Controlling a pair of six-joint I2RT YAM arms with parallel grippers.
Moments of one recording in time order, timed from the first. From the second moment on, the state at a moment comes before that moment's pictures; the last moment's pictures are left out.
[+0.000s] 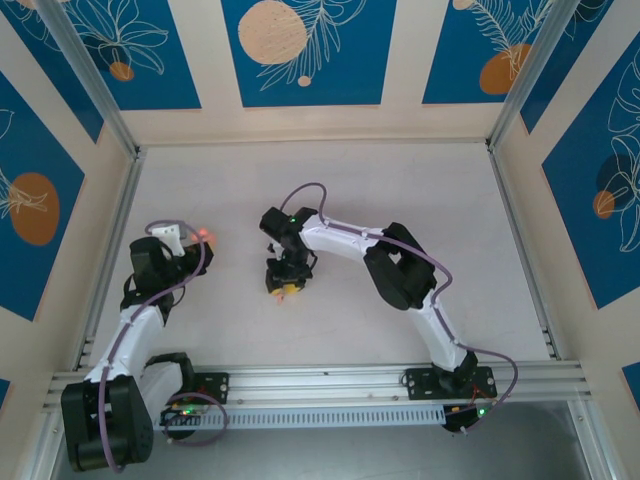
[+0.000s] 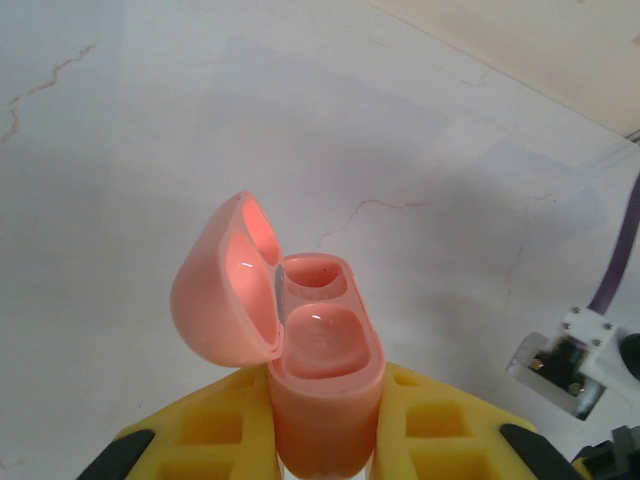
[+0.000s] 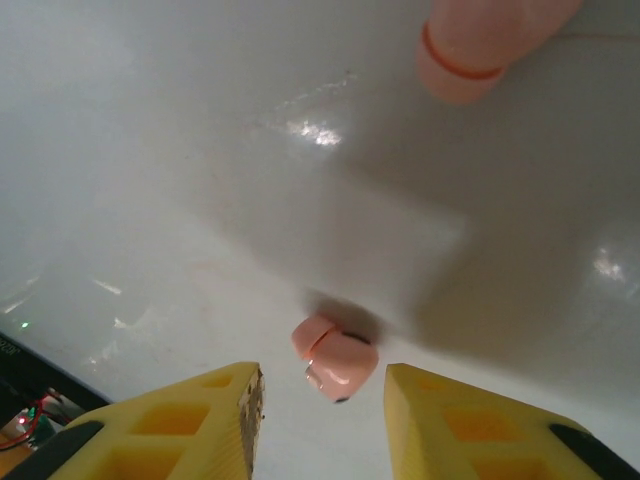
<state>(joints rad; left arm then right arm) 0.14 0.94 0.40 0.00 0.48 -0.31 0.89 2.24 1.76 -1.00 -0.43 0.61</state>
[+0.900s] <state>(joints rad) 0.13 0.94 0.40 0.00 0.48 -0.31 0.91 2.26 1.76 -0.99 -0.42 0.61</state>
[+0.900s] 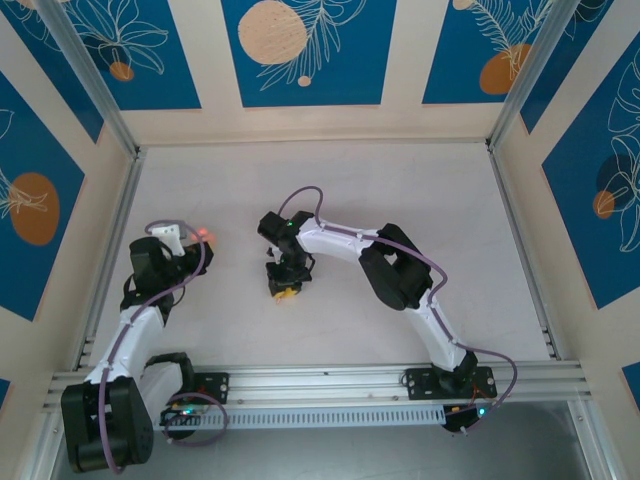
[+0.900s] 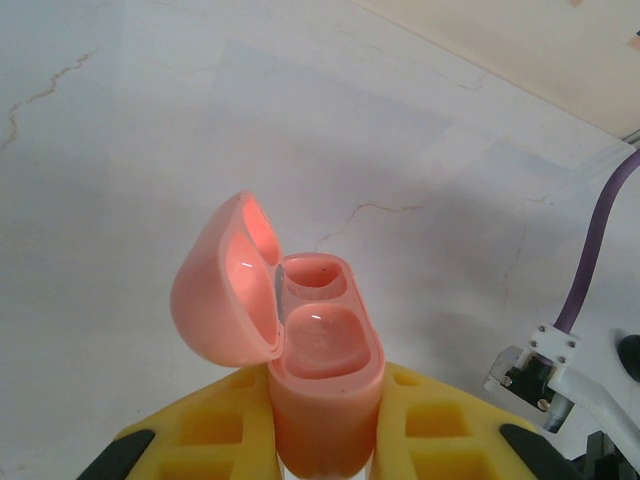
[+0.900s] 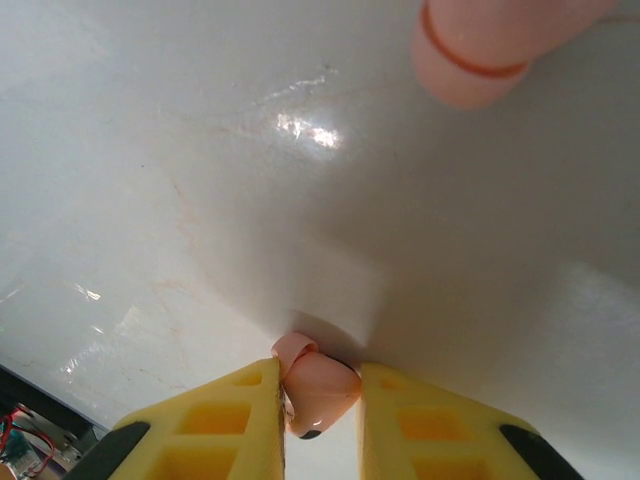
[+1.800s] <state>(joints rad) -0.22 1.02 0.33 0.23 0.42 -0.20 0.85 1.86 1.32 -0.67 -0.29 0.65</state>
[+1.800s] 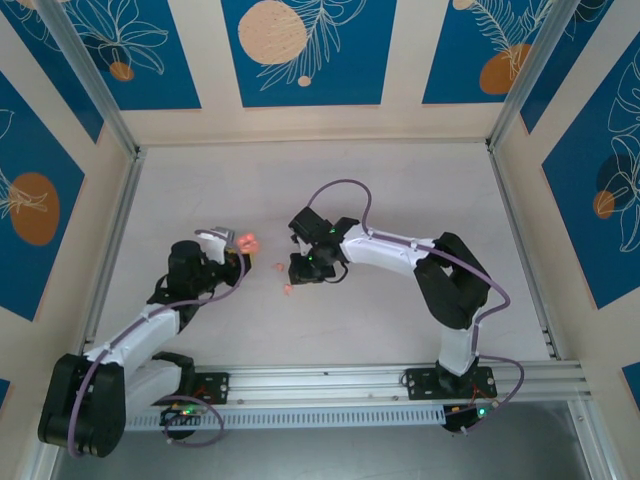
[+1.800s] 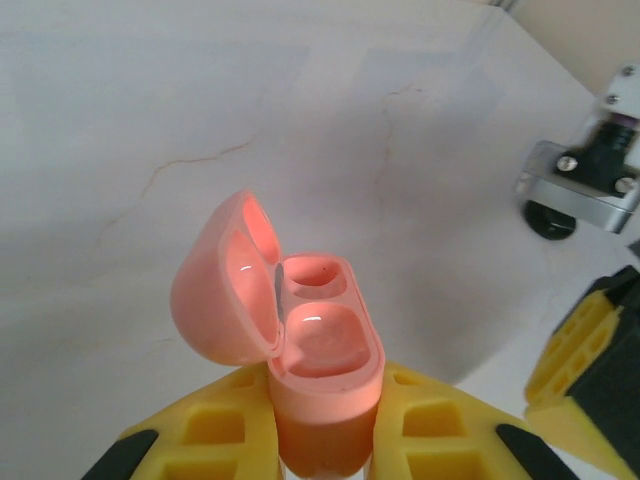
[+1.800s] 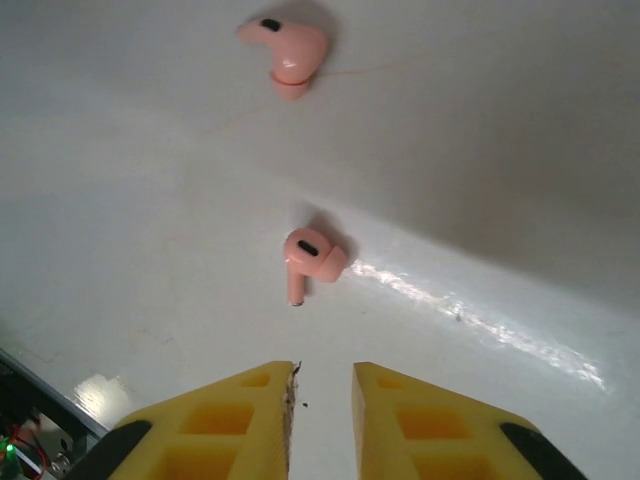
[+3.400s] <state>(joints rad) -0.22 0.96 0.40 0.05 0.28 -0.18 0.85 2.18 1.62 -0.86 -0.39 0.64</state>
